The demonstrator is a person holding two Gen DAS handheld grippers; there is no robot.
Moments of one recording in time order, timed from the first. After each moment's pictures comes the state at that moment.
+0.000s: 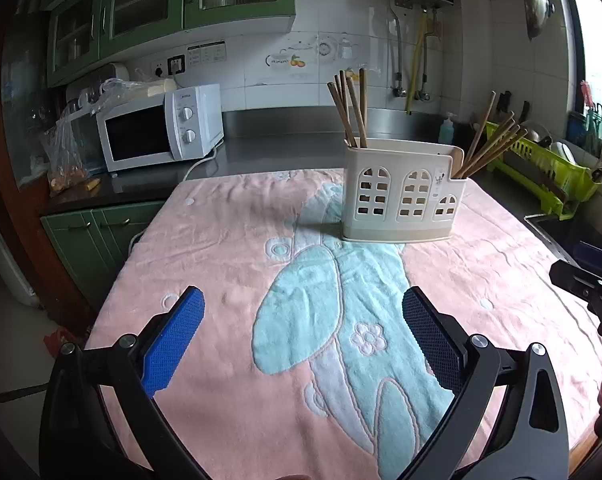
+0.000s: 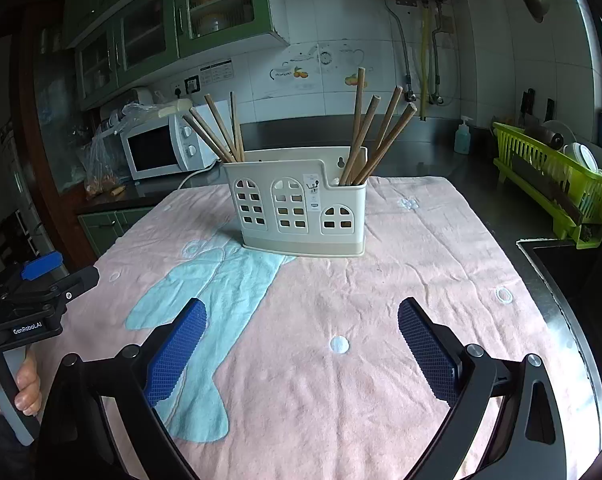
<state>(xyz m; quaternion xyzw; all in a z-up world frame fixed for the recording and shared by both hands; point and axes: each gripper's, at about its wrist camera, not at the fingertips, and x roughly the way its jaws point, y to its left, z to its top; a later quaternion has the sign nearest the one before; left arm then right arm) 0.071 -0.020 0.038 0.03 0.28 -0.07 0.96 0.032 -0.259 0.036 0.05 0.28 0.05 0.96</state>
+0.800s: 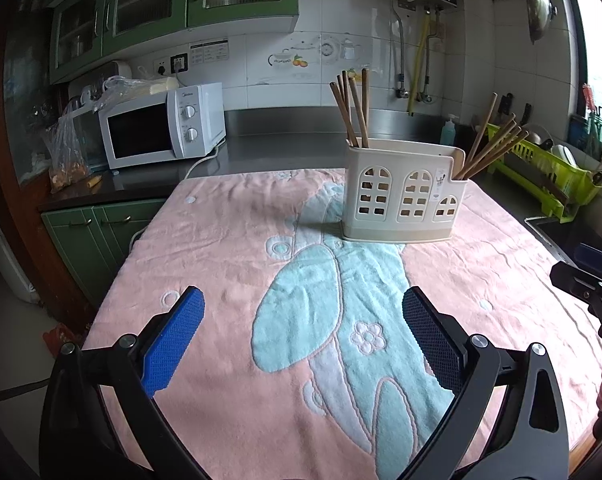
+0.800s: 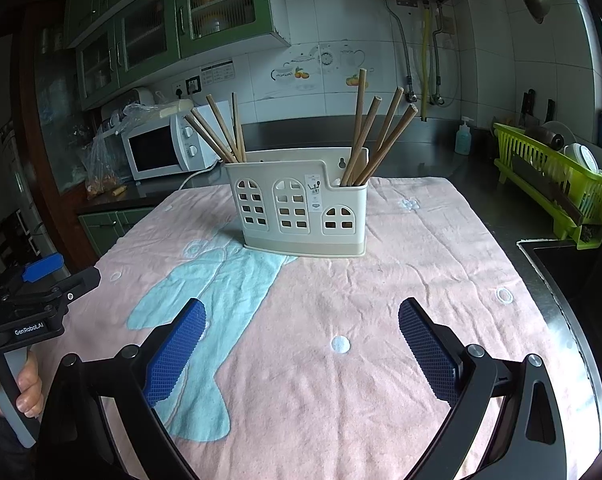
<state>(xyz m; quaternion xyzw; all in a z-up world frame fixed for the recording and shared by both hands) 0.068 -0.020 0.037 0.03 0.28 -0.07 0.96 0.033 -0.259 0.038 0.05 0.28 0.05 0.96</state>
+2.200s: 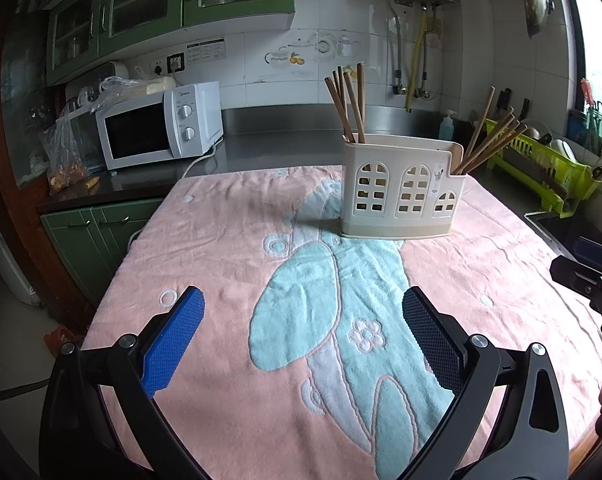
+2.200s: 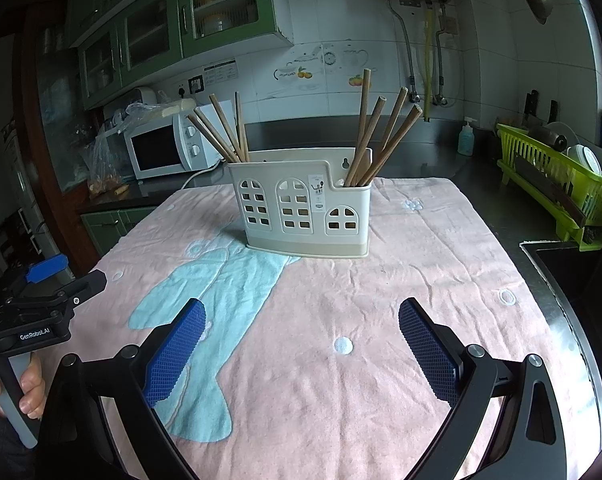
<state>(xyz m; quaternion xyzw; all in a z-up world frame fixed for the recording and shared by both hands) 0.069 -0.023 0.035 0.03 0.28 -0.07 0.96 0.035 -0.257 0.038 0.04 0.28 0.06 0.96</state>
